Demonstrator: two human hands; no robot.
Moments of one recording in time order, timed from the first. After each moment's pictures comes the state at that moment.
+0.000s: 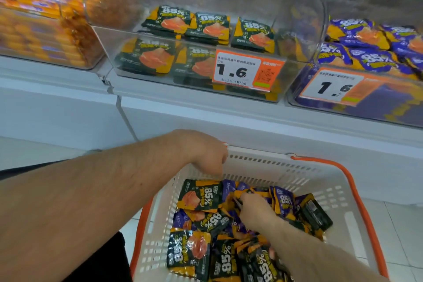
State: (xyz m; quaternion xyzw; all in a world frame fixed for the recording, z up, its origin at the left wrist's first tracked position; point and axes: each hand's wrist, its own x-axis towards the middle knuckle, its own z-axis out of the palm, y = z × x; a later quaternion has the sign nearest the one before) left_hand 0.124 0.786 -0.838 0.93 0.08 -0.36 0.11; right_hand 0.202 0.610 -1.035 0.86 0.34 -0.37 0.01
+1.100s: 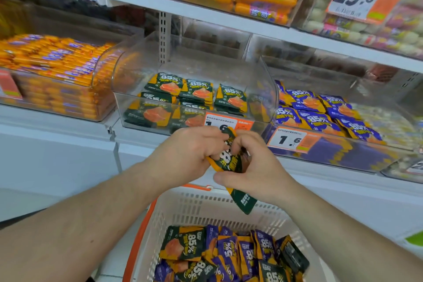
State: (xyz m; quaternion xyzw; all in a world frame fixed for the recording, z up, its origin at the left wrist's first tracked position) left_hand 0.084 0.807 -0.771 0.92 -0.13 0.33 0.15; right_hand 0.187 0.650 -0.757 0.78 0.46 -0.14 -0.39
